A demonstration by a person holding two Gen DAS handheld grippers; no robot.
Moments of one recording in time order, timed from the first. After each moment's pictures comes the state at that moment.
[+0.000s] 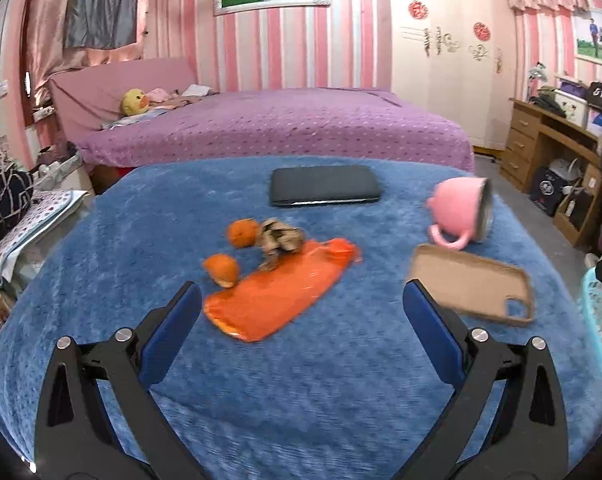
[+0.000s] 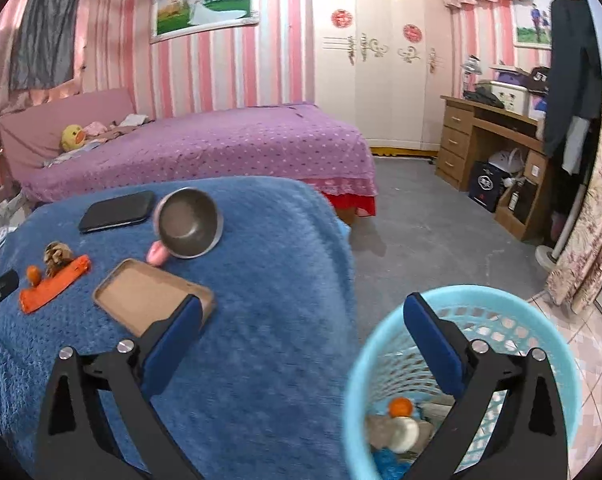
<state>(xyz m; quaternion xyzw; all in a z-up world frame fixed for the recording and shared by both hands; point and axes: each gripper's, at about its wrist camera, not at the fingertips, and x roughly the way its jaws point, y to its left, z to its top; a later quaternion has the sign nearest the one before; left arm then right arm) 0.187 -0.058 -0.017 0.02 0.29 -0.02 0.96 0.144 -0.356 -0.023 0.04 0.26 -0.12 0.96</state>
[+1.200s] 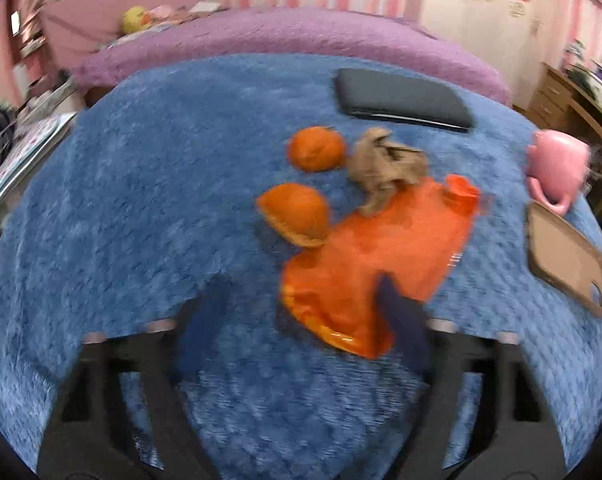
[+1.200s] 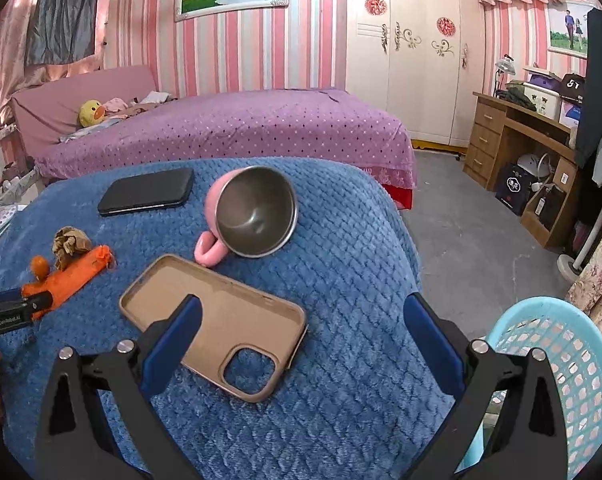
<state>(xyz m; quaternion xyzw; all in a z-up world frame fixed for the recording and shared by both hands) 0.267 0.001 -0.078 -0.01 0.43 -0.02 0.90 0.201 -0.300 -0.038 0.03 0.29 -0.09 0.95</state>
